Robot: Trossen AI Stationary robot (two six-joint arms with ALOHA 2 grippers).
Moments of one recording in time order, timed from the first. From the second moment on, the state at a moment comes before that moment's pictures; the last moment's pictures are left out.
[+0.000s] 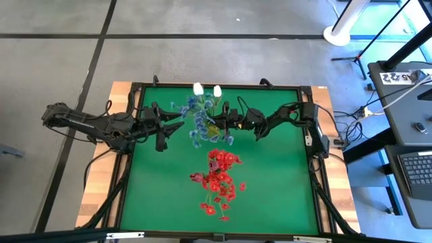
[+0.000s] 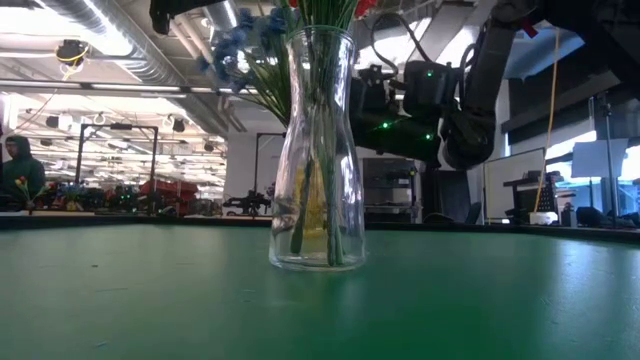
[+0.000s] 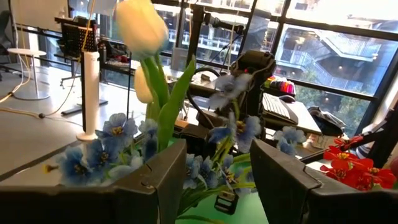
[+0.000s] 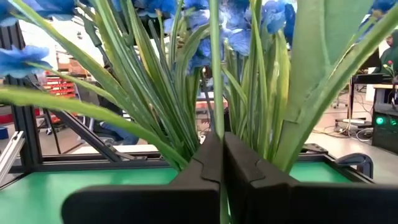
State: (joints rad) left arm -0.19 0.75 0.60 0.17 -0.56 -0.18; right arm -0.25 2.11 0.86 1.53 -0.28 0.10
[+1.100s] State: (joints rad) left arm -0.19 0.75 0.60 0.14 -0.56 -0.18; right arm -0.28 2.07 0.71 1.58 -0.31 0.13
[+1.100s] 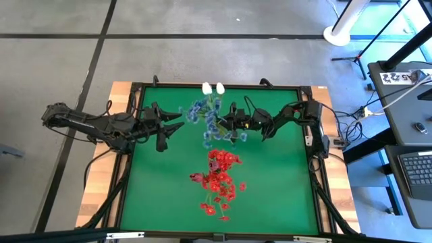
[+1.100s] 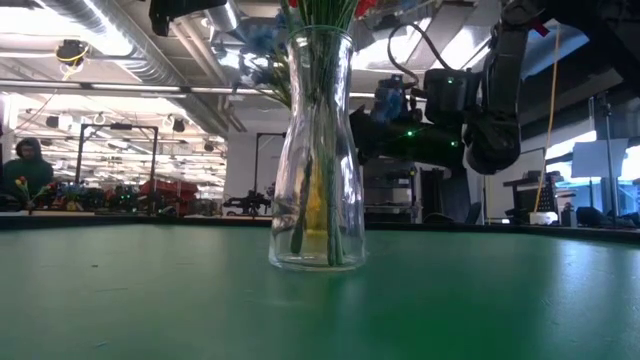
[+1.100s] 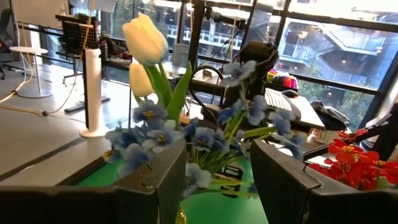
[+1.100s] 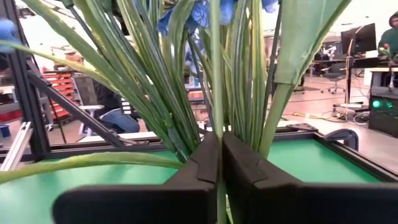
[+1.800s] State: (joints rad) left arm -0.19 0.75 0.60 0.14 -0.56 -0.18; right arm -0.31 1.91 0.58 1.50 -0.30 0.12
